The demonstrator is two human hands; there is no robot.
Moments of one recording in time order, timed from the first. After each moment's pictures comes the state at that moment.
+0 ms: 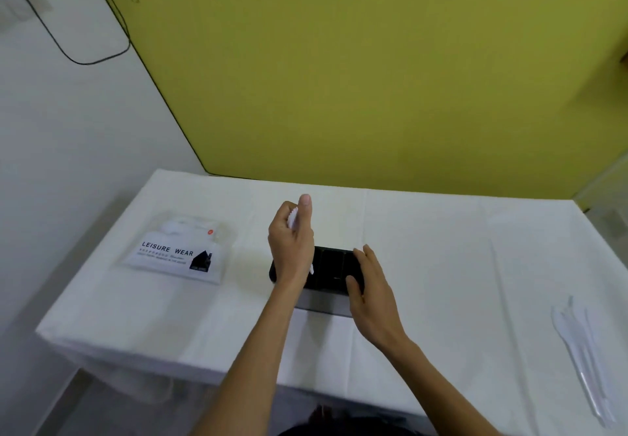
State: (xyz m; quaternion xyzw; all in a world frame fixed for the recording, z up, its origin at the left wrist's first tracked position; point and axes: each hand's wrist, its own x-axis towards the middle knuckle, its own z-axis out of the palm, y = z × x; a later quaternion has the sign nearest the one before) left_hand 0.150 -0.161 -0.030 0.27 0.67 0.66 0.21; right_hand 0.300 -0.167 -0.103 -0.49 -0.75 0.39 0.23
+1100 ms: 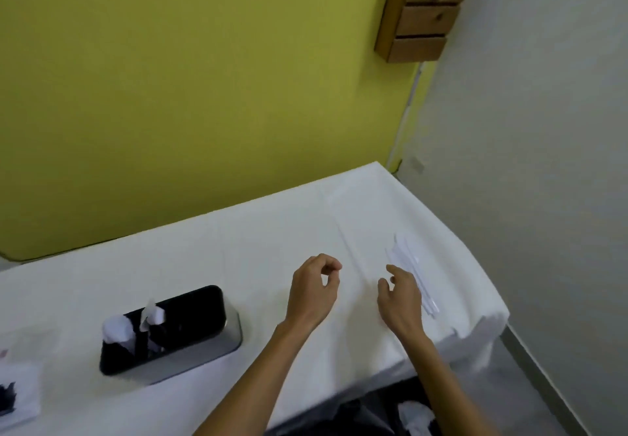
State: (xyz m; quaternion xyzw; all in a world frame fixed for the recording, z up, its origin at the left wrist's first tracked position) left_hand 0.360 -0.124 -0.109 0.64 0.58 0.35 0.35; right_hand 0.529 -0.151 -0.130 -0.79 -0.46 0.27 0.29
